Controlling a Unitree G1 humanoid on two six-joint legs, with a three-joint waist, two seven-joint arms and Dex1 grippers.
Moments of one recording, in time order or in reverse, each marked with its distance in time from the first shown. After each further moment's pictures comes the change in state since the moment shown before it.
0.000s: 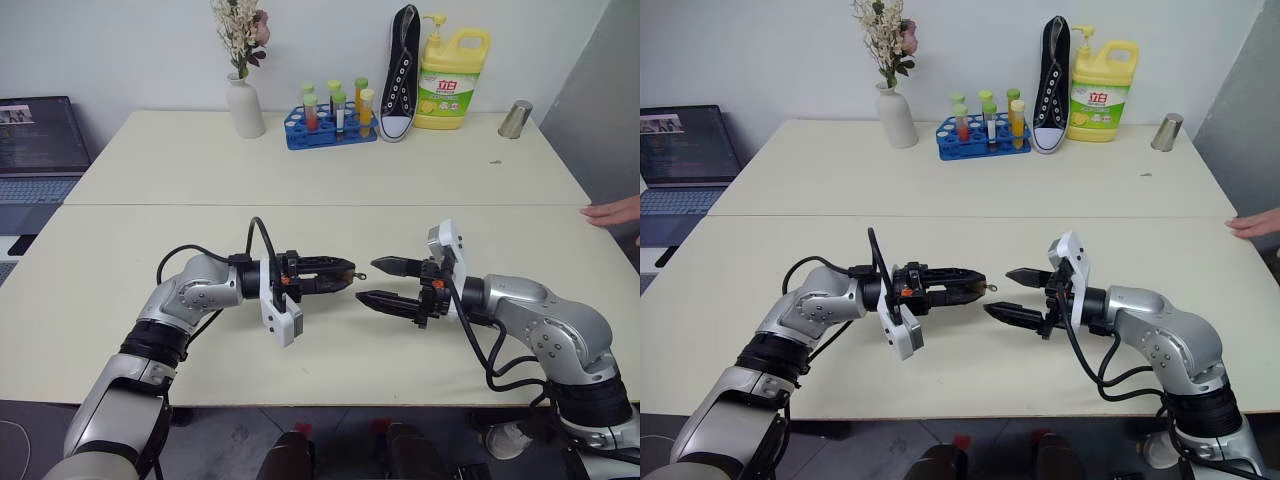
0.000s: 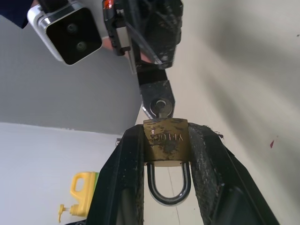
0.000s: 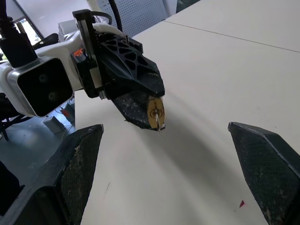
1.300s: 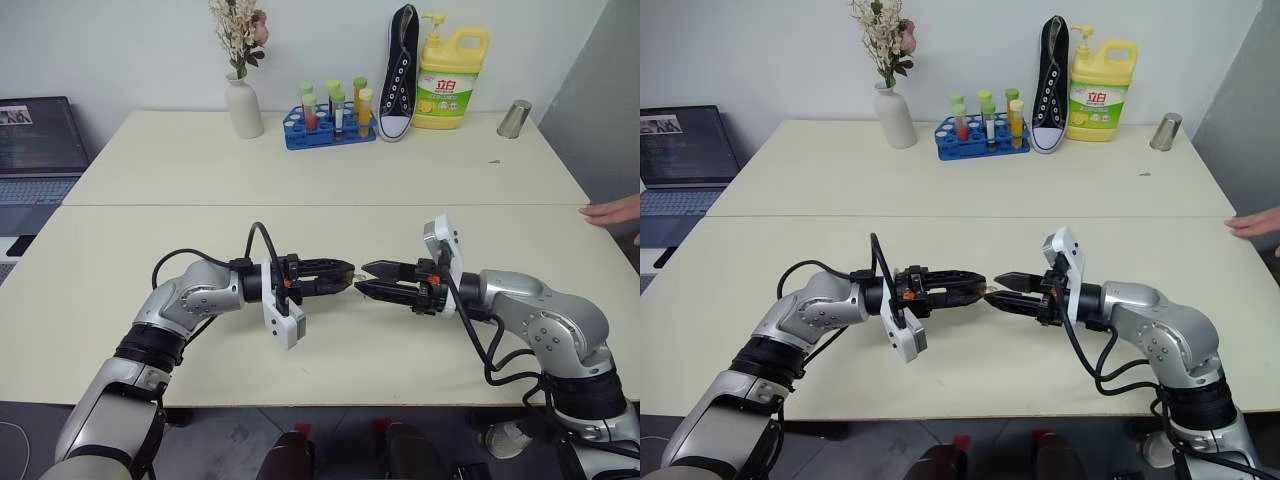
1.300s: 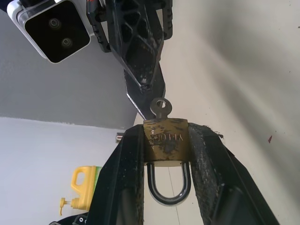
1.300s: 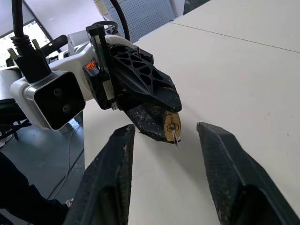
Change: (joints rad) left arm 0.014 0.021 -0.021 -0.025 0.066 0.040 0.094; right arm -0.032 0.013 -0.003 0.005 0.012 0.037 0.007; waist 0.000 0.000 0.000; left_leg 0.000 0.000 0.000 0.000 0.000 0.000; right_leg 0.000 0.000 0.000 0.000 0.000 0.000
